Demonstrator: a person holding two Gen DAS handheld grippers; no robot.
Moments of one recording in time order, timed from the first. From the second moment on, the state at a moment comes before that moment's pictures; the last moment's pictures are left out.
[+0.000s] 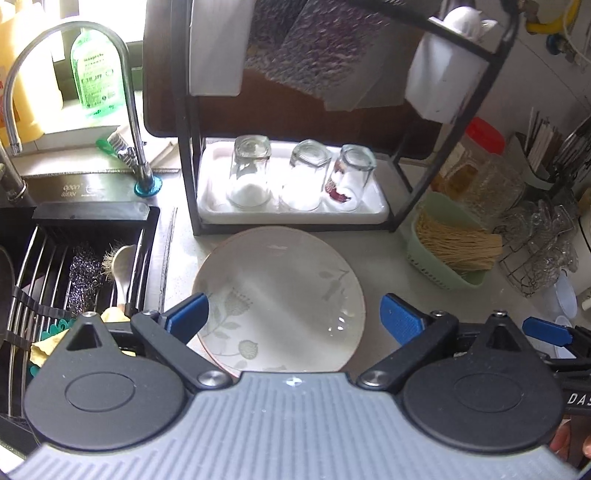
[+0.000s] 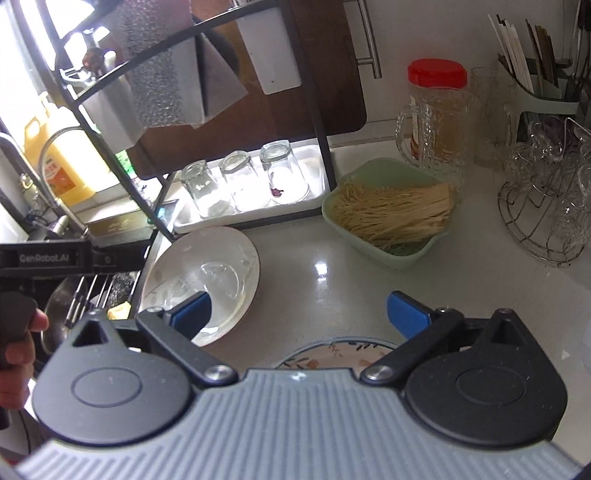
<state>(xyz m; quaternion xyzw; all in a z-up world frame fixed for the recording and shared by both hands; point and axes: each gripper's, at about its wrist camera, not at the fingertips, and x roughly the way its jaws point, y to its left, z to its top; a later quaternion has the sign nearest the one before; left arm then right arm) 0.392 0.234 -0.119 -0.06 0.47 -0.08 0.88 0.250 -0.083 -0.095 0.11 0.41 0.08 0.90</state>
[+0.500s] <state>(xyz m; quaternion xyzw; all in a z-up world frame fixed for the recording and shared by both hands) 0.456 0.285 -0.178 -0.09 0.52 -0.10 0.84 0.308 -0.037 -0.138 0.15 0.48 0.10 0.86</state>
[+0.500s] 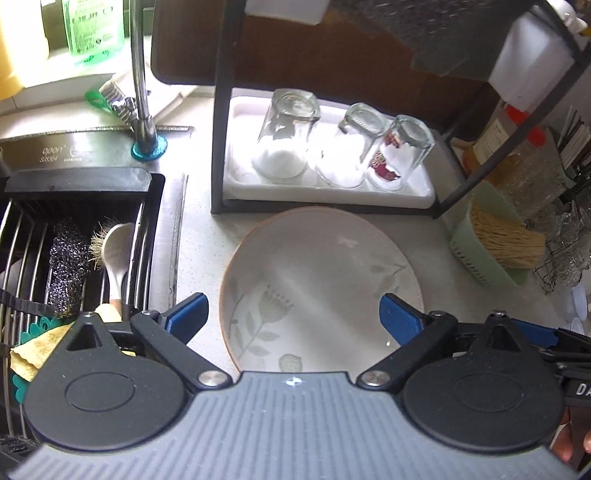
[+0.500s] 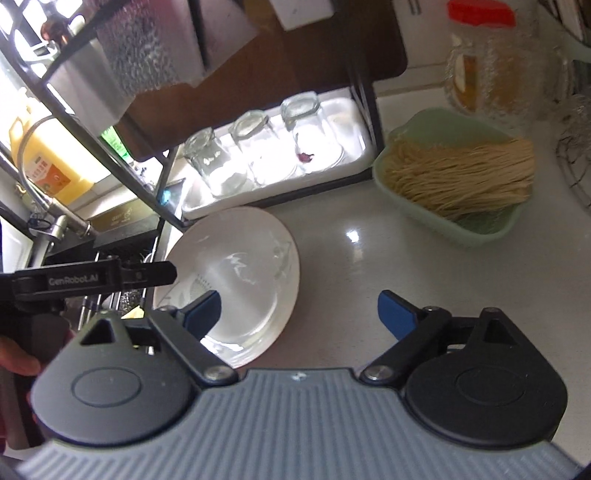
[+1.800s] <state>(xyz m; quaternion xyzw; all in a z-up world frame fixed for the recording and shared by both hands) 0.504 0.317 -0.233 -0.13 0.58 -0.18 0.78 0.366 -0.017 -0.191 0.19 0.57 0.10 0.80</state>
